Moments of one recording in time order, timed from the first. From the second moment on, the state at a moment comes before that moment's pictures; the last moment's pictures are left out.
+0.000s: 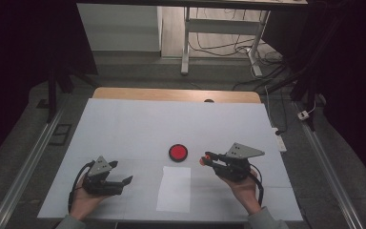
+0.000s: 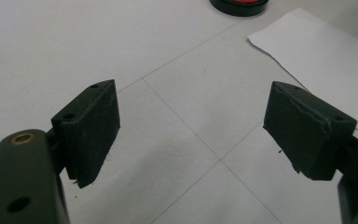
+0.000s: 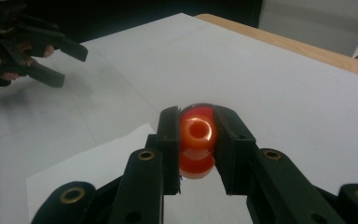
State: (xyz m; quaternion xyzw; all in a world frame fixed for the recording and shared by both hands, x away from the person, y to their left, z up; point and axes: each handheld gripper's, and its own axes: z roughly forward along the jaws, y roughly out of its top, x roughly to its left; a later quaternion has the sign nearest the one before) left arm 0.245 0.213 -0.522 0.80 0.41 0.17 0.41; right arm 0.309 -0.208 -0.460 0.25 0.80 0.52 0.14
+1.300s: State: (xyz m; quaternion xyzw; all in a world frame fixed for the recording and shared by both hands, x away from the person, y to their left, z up) left arm 0.246 0.201 -0.509 0.81 0.37 0.18 0.41; right arm 0.311 -0.194 -0.455 0.23 0.80 0.54 0.13
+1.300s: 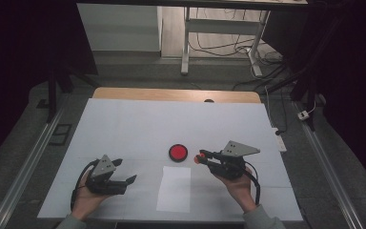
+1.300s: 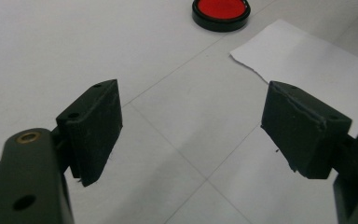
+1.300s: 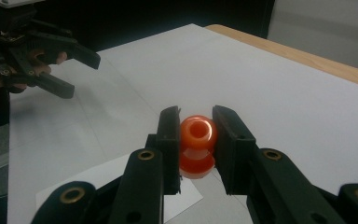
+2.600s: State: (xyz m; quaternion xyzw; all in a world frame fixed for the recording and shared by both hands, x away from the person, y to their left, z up) left arm 0.272 0.140 -0.483 0.83 0.32 0.16 0.43; right arm 0.313 -0.191 -0.457 0.23 0.80 0.54 0.12
